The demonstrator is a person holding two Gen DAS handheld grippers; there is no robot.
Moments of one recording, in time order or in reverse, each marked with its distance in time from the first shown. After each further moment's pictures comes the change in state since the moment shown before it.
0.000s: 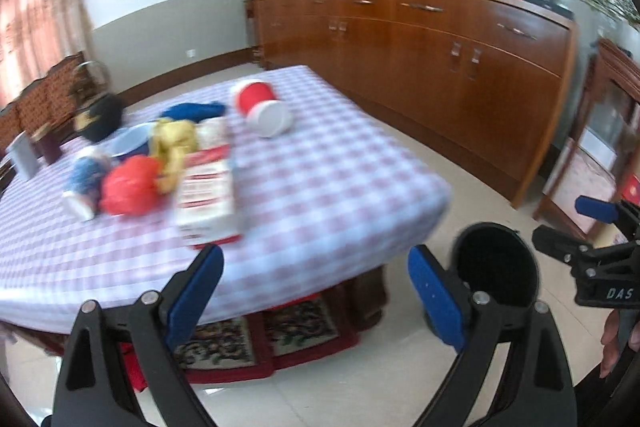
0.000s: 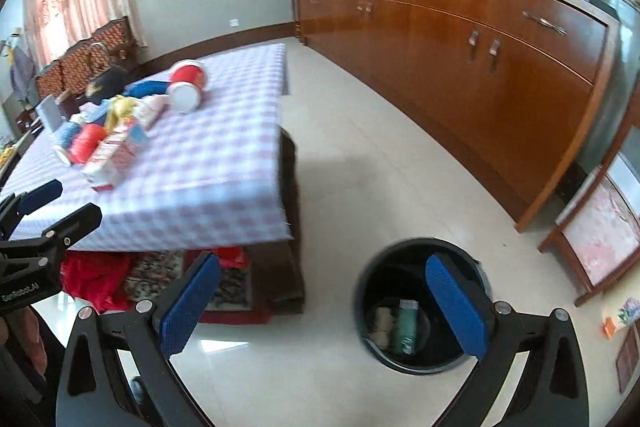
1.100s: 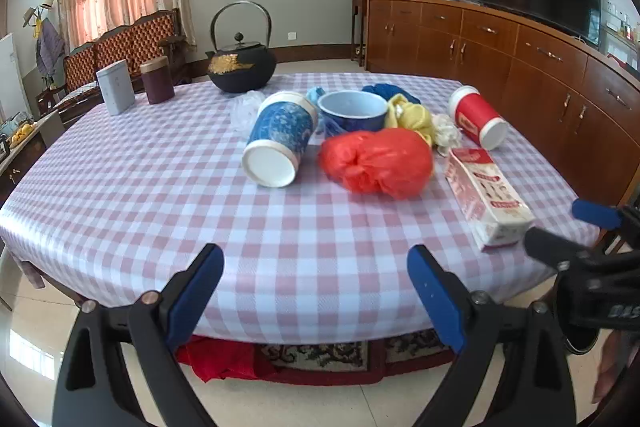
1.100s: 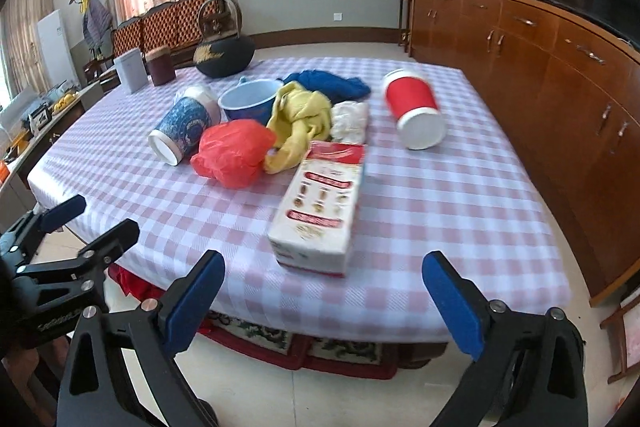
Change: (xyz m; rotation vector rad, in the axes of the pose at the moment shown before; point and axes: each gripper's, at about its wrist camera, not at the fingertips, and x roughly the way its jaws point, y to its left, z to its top) left arm 0.007 0.208 -0.028 -0.223 -0.010 0.209; right arm 0.071 0.246 0.054 -0.217 0.006 0.222
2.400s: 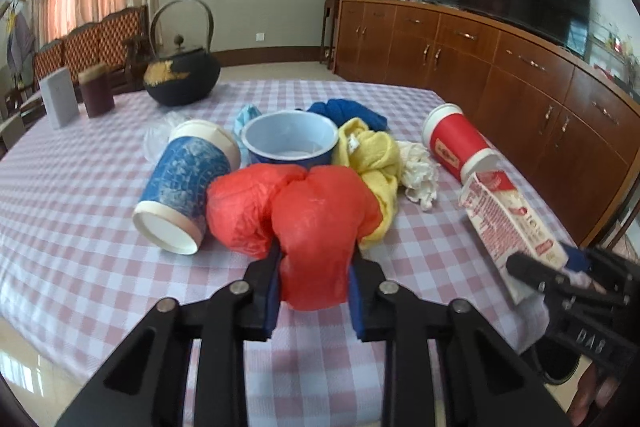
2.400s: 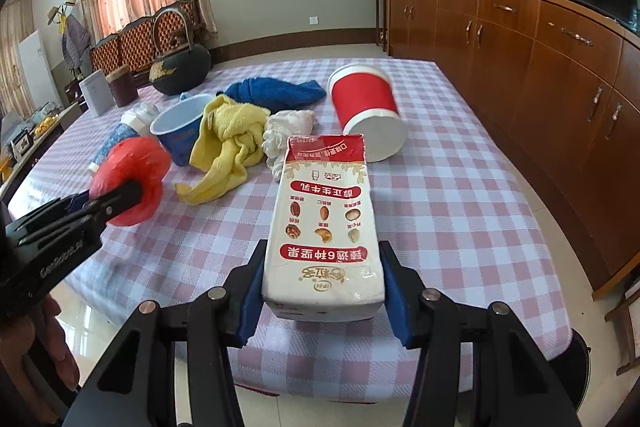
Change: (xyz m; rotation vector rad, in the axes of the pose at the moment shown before) left arm 0.052 -0.044 0.038 0.007 -0.006 -0.132; right arm 0.029 -0.058 0.014 0.074 -0.034 -0.041
